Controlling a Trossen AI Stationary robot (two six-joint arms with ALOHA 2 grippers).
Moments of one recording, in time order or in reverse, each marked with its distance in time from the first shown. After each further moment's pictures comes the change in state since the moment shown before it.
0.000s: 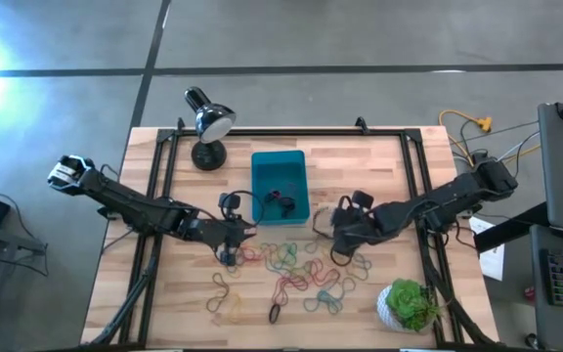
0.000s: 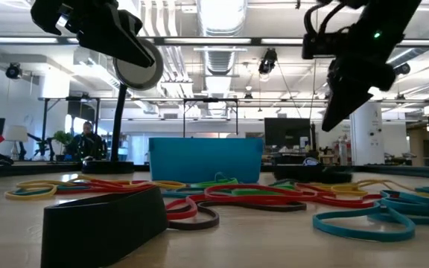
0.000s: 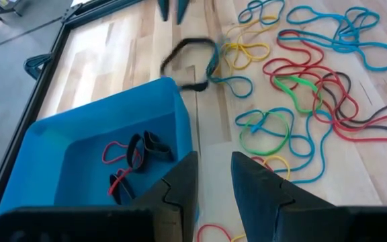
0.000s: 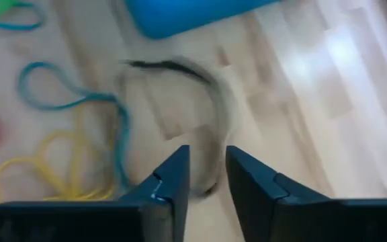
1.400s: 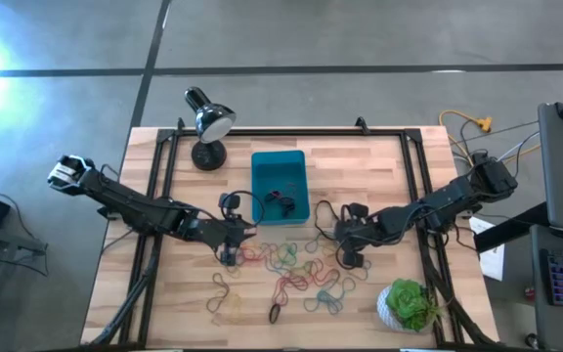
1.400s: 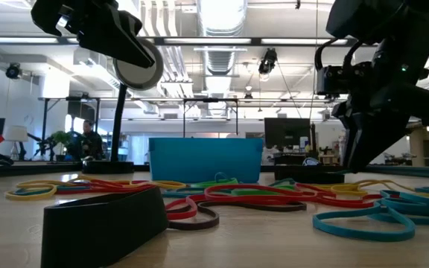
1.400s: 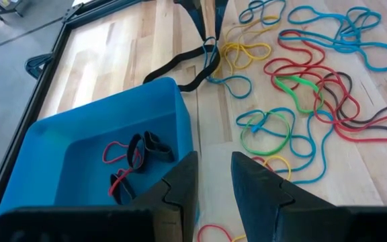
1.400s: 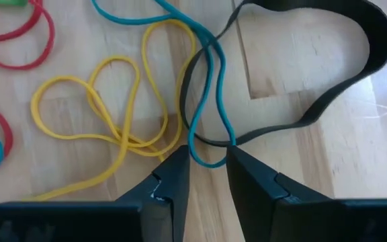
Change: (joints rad) left arm 0.000 0.000 -0.004 0.005 -0.003 0.000; right arm 0.004 0.000 -0.222 0.303 -0.231 -0.153
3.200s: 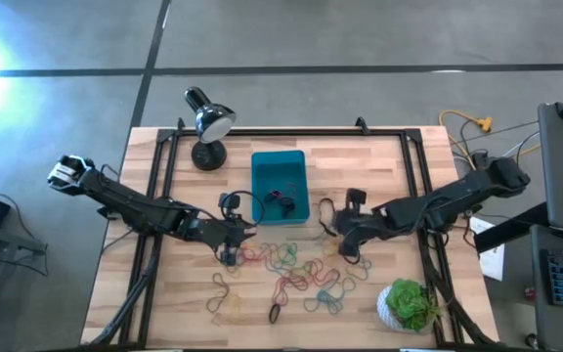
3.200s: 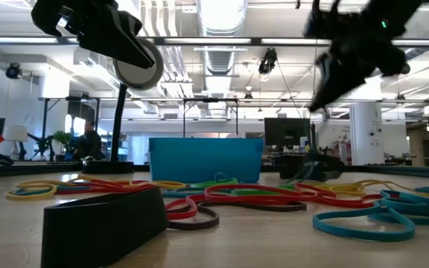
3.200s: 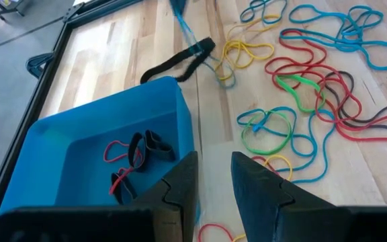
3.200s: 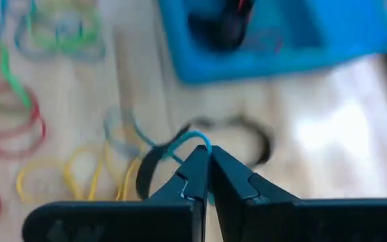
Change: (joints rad) left arm 0.001 0.000 -0.001 -0.002 -0.004 0.000; right arm -0.003 -0.126 0.139 -0.082 0.226 -0.162
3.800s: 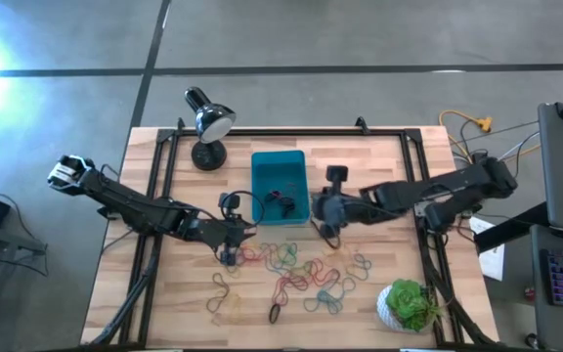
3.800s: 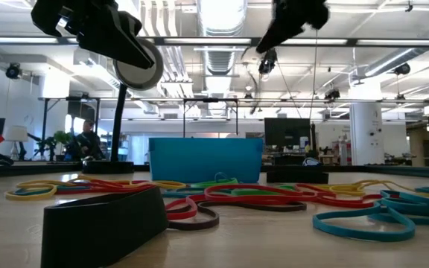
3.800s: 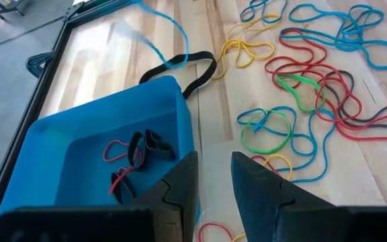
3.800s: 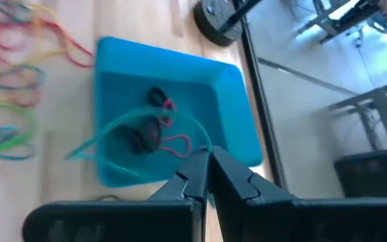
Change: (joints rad) left arm 0.000 0.000 0.000 -0.002 0.000 -0.002; right arm -0.092 0.124 0.402 -0.102 0.140 -0.378
